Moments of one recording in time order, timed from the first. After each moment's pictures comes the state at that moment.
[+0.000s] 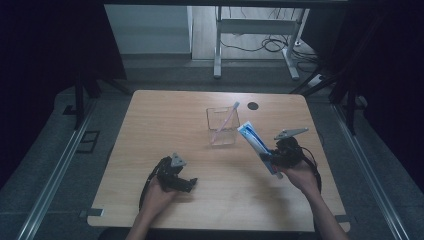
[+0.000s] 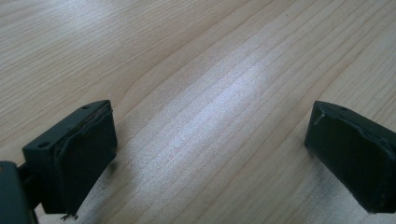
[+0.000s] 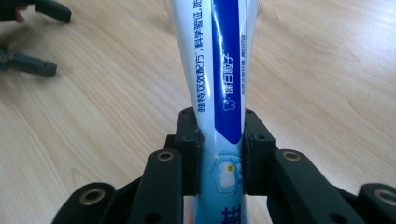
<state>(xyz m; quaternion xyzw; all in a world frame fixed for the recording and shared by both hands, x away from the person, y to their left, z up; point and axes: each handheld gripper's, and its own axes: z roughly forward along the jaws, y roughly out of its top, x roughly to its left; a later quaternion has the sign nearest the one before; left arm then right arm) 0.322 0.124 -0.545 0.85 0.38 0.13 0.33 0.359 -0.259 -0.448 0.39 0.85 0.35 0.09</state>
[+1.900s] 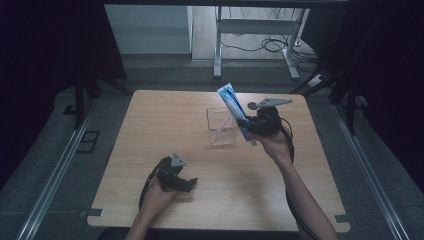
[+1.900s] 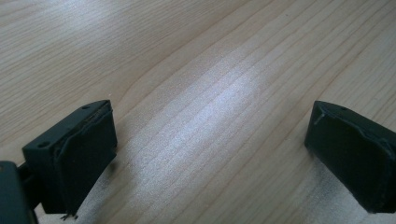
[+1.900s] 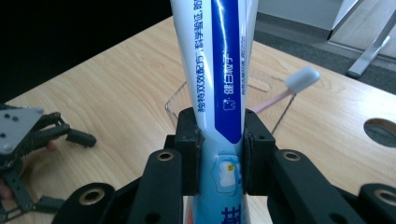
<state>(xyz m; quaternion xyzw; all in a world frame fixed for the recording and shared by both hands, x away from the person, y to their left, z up) 0.322 0.125 -0.545 0.85 0.38 0.13 0.33 0.413 -0.193 -0.391 0.36 0.80 0.47 0.14</state>
